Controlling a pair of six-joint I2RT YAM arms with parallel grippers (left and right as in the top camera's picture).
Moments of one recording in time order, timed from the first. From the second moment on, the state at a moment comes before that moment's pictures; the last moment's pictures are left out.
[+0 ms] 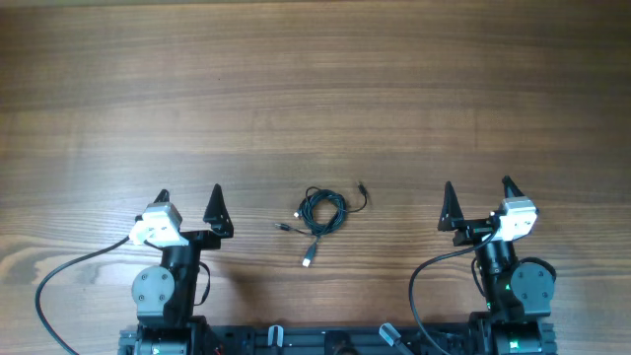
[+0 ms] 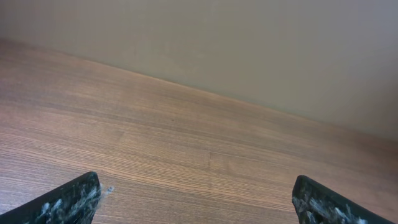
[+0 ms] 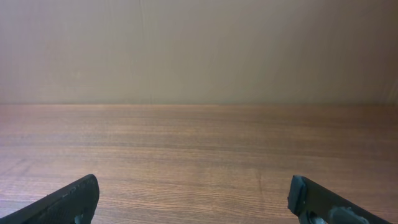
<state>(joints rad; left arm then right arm) -0.01 0.01 0.01 -0.07 0.02 -0.28 0.03 0.02 0.01 0.00 -0.06 0.04</state>
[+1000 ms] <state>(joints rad) -0.01 0.01 0.01 -0.06 -0.06 -0.25 0.03 0.02 0.01 0.00 -0.06 0.04</state>
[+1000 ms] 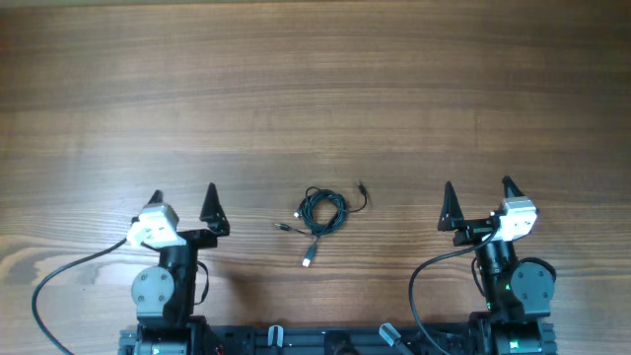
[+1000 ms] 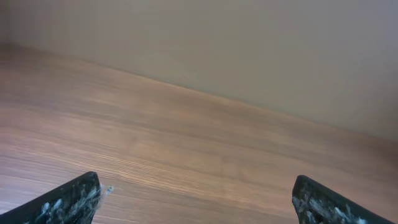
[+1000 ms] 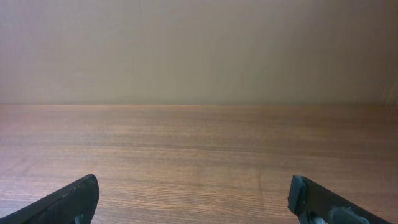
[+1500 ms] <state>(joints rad) -0.01 0.01 0.01 -0.04 0.25 -0.75 0.03 0.02 0.01 0.00 -0.06 0.04</state>
